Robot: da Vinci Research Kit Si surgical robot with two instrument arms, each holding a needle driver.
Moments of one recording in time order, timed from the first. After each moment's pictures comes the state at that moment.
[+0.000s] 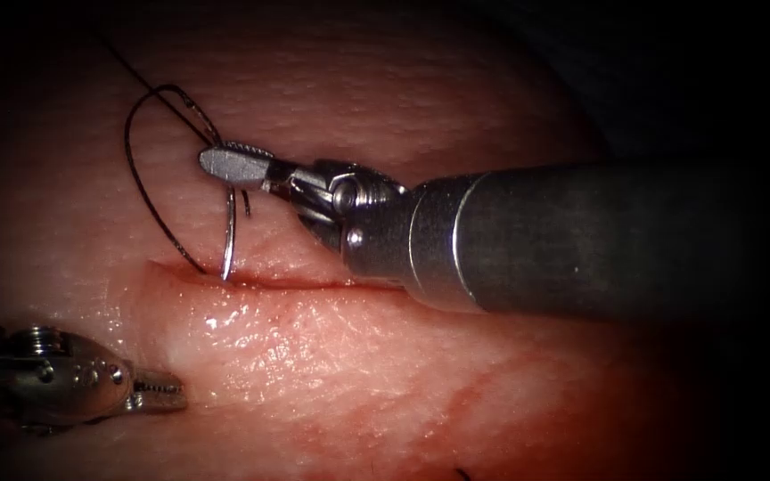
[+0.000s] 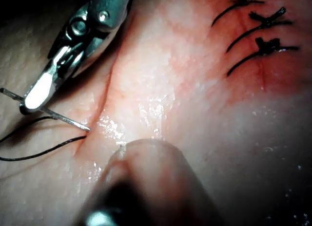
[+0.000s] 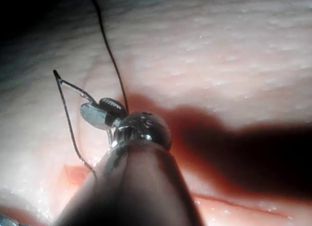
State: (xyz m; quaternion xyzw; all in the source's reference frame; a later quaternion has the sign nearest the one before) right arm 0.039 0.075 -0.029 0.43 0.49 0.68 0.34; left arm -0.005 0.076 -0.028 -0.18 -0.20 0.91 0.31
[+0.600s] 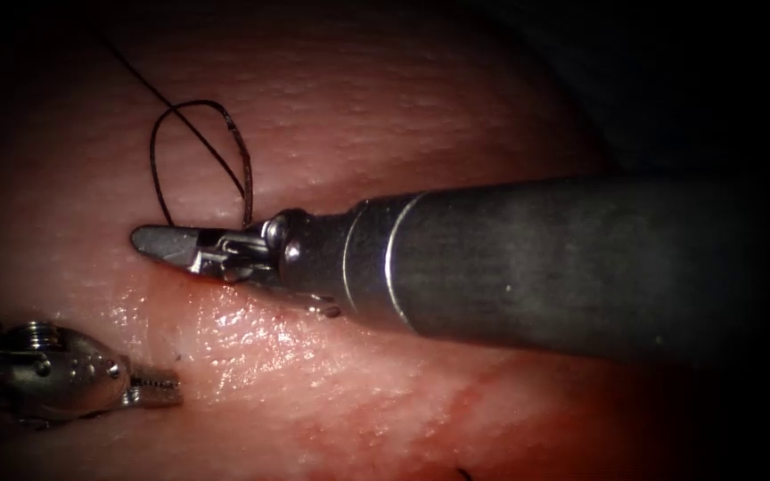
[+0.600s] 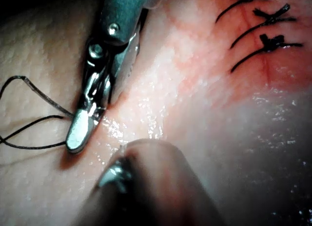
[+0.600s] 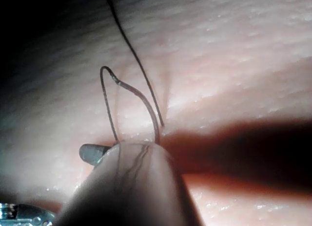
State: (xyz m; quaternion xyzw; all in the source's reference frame) right arm 0.041 0.071 -0.030 0.50 0.41 0.70 0.31; left arm -0.005 0.076 -0.028 -0.18 -0.20 0.91 0.32
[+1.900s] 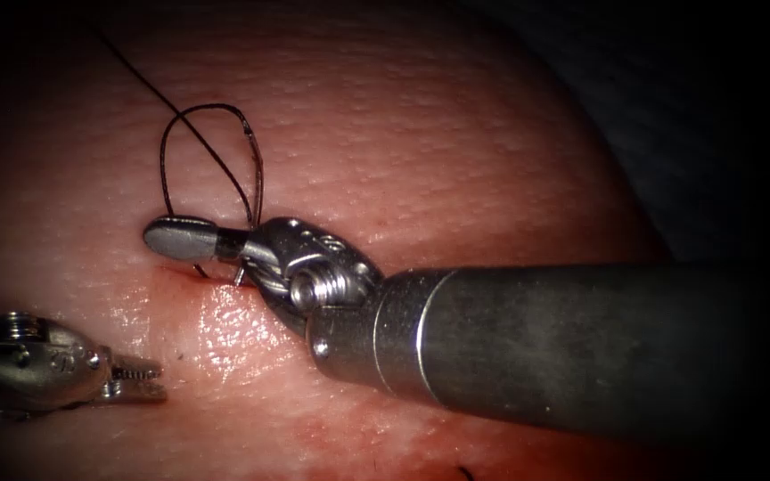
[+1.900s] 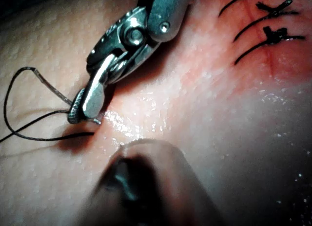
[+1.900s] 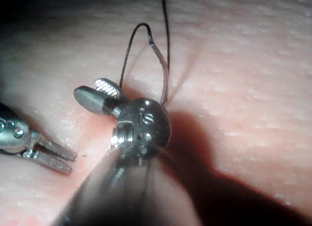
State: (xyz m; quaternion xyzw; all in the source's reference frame) right arm 0.037 0.073 -0.030 0.32 0.60 0.49 0.54; left arm -0.003 0.077 -0.028 -0.18 -0.20 0.91 0.31
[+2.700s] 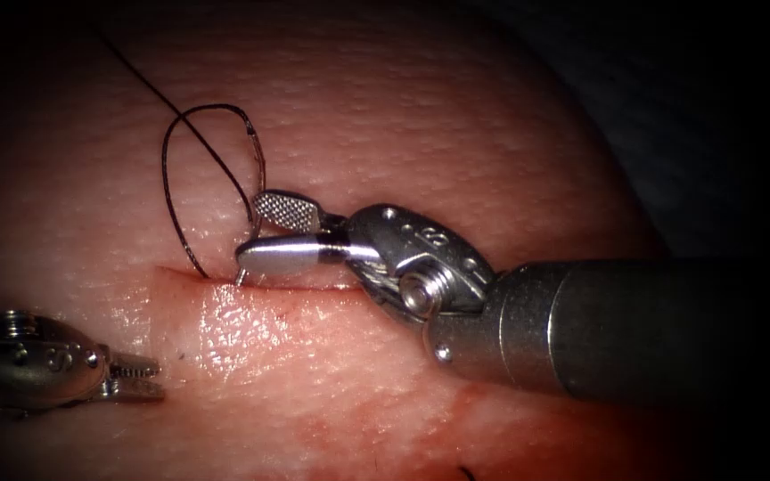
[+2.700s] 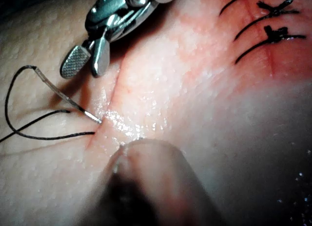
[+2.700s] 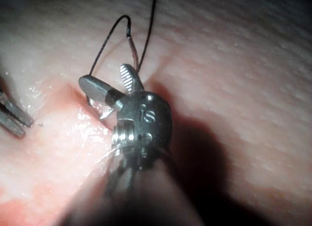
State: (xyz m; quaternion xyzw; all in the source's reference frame) right arm 0.031 0.077 -0.030 0.21 0.58 0.43 0.66; left arm -0.003 0.077 -0.028 -0.18 -0.20 0.91 0.31
